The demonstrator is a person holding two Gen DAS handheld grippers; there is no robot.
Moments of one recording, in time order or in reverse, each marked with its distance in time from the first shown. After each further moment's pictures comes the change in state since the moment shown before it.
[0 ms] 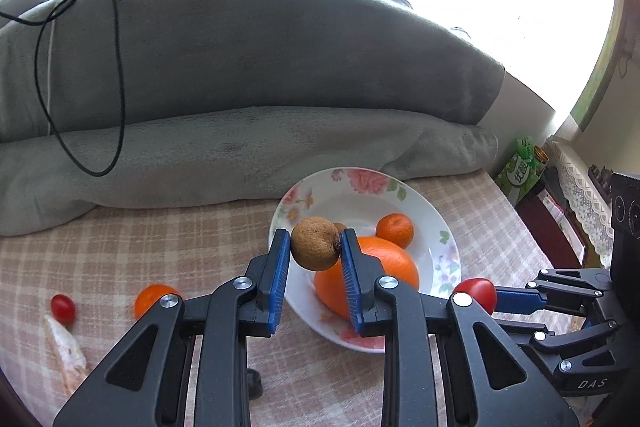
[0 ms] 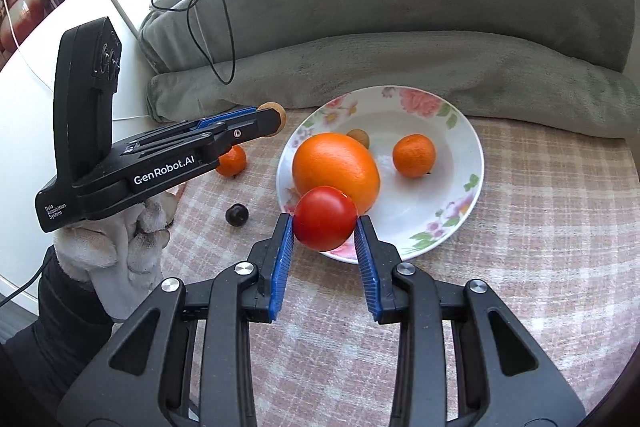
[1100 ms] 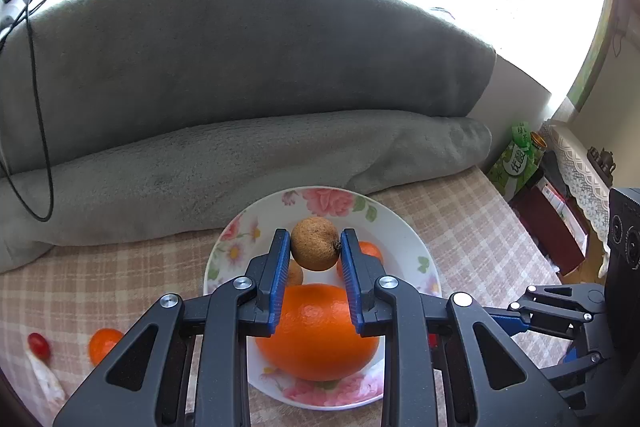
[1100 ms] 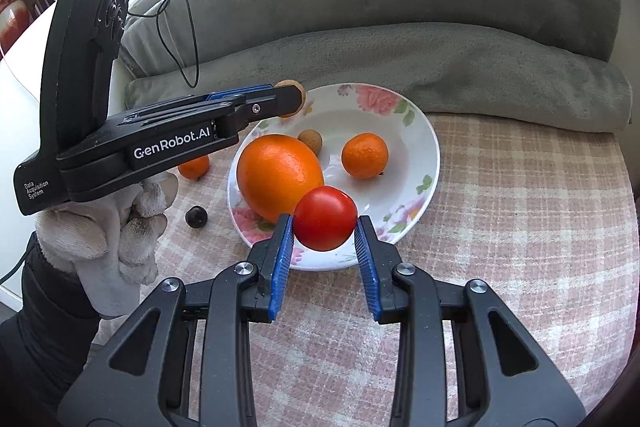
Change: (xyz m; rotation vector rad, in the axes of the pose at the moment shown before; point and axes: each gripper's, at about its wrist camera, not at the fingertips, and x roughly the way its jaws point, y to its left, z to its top) left arm 0.030 -0.036 0.018 0.064 0.032 -0.012; right arm 0.008 -0.030 0.002 0.013 -0.004 -0.035
